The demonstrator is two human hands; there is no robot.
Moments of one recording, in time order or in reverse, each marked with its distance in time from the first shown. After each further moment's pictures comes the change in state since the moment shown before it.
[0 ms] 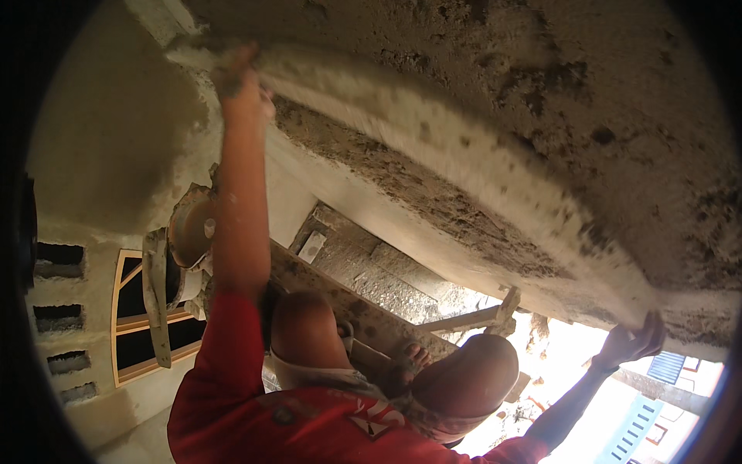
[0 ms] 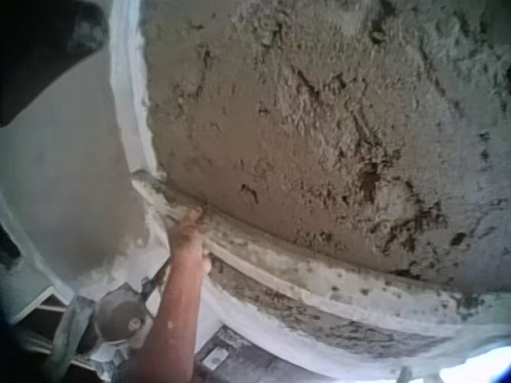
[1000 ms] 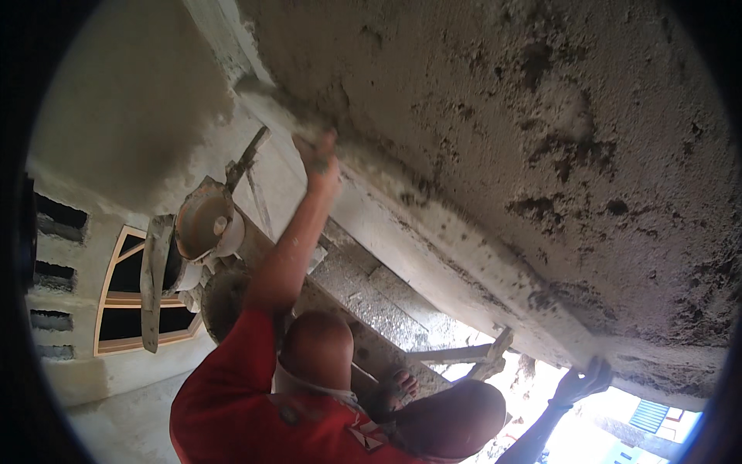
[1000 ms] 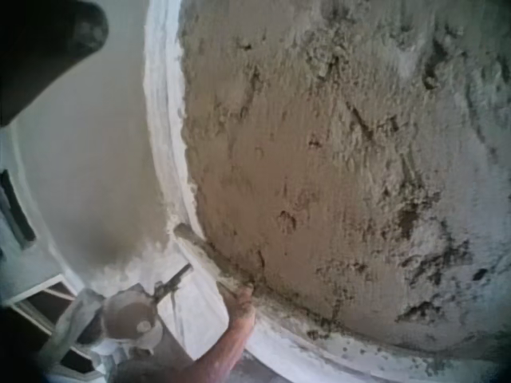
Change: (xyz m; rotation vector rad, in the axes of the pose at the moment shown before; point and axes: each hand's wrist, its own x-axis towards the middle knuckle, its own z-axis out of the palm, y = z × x) left_hand -0.018 -0.147 -0.059 0.147 0.051 0.112; right_hand -0.090 -0.025 0.014 0.075 -0.229 0.060
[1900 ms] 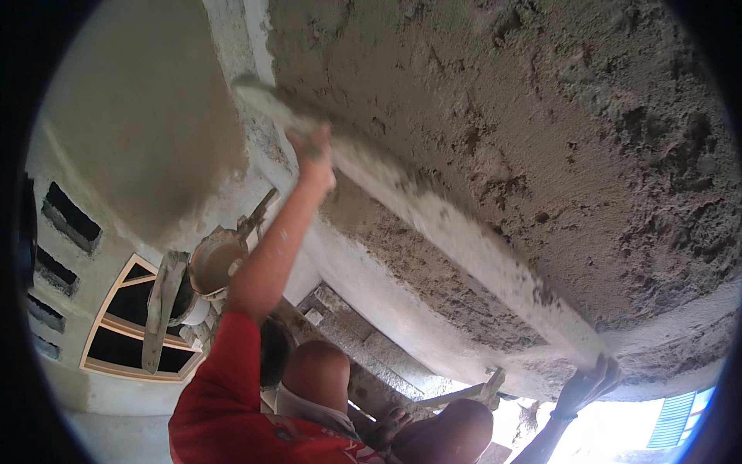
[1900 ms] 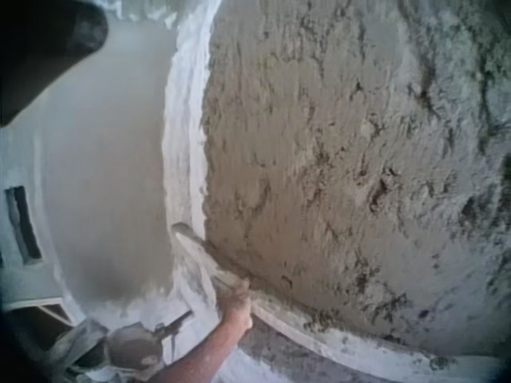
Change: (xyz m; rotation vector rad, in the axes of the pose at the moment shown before) left_hand 0.029 0.177 0.051 -0.104 -0.011 -0.031; right_hand 0.068 -0.010 -0.040 0.095 0.113 0.192
